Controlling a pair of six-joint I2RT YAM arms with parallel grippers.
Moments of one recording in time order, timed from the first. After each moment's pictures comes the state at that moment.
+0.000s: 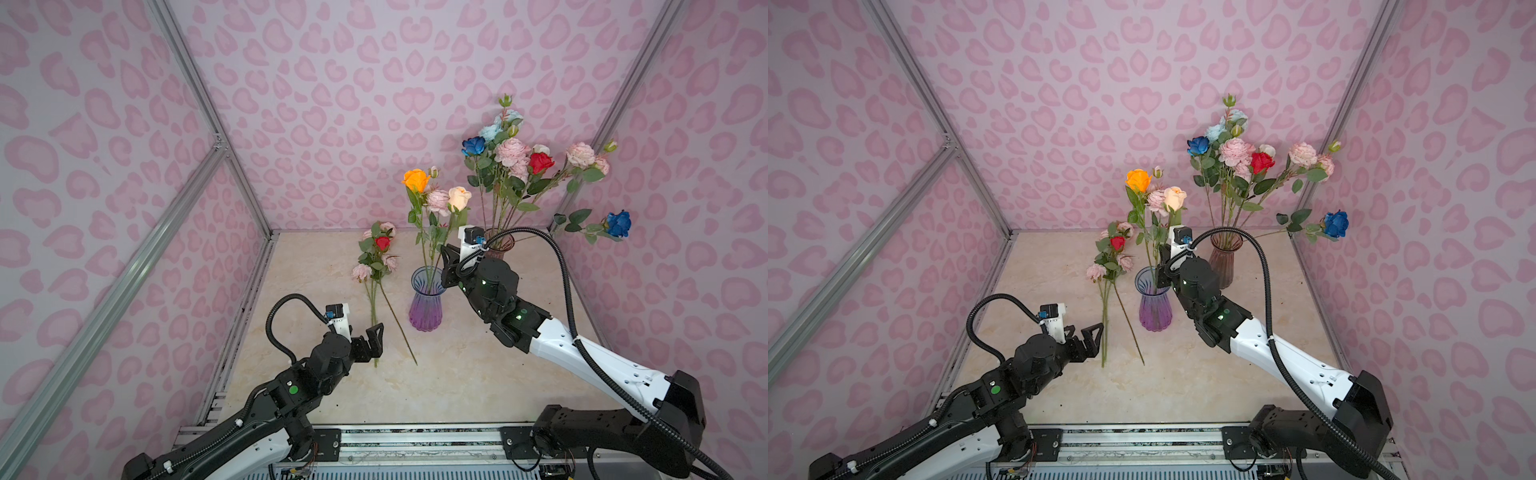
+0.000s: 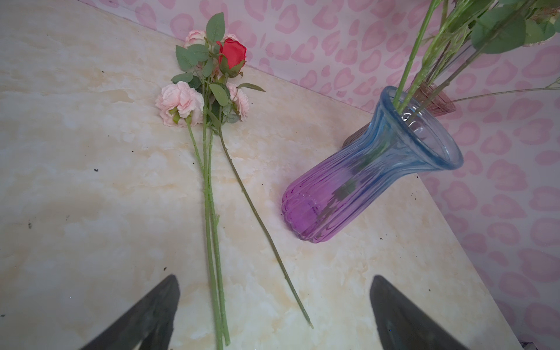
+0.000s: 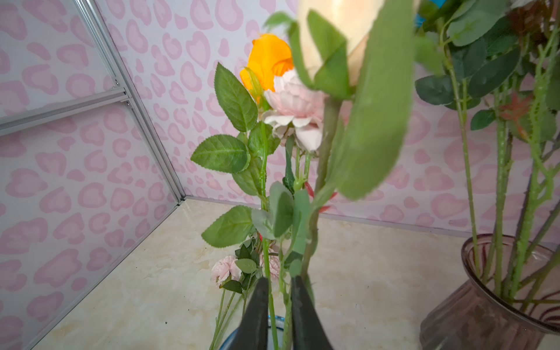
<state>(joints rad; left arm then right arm) -0.87 0.67 0.46 -0.22 -0.39 -0.70 0.76 1.26 1.03 0.12 0.38 0.21</state>
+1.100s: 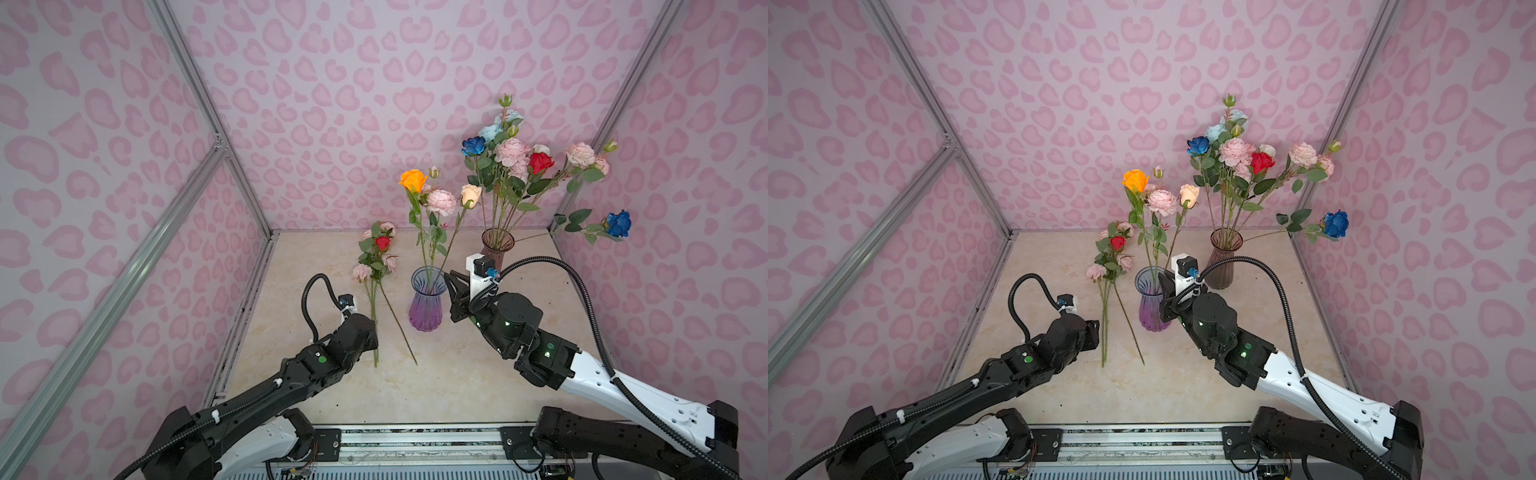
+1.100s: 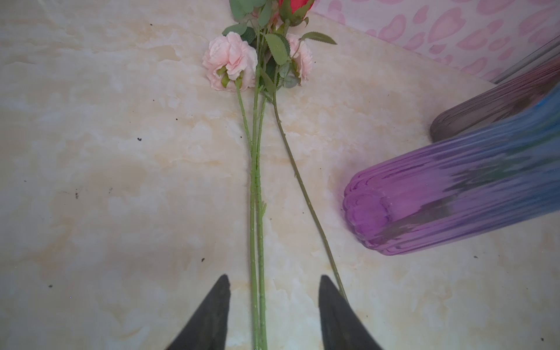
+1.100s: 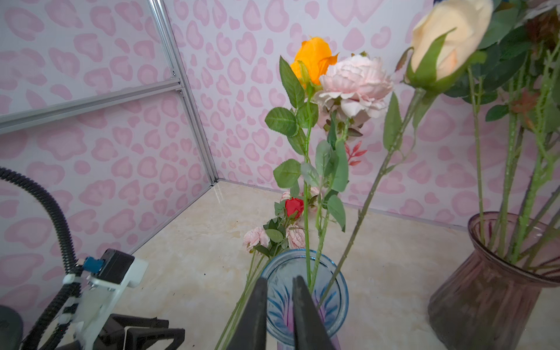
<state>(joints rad) -0.75 1.08 0.61 -0.28 -0.39 -0.73 0.95 0.99 0.86 0.04 0.46 0.19</state>
